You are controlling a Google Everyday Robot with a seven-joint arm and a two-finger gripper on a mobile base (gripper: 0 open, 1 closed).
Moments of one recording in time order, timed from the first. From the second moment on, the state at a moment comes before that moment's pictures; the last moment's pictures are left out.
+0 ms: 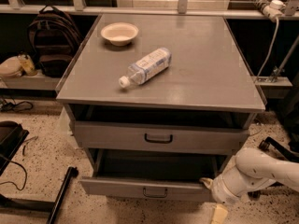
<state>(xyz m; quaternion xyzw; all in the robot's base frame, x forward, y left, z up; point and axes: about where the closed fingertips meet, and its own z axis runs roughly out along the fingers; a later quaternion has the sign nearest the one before) 0.386 -0.203 0.439 -0.62 0.73 0.26 0.11</state>
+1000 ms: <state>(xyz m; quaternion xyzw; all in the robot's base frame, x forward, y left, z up) 0.290 -0.212 0.459 -0.60 0.74 0.31 0.04</state>
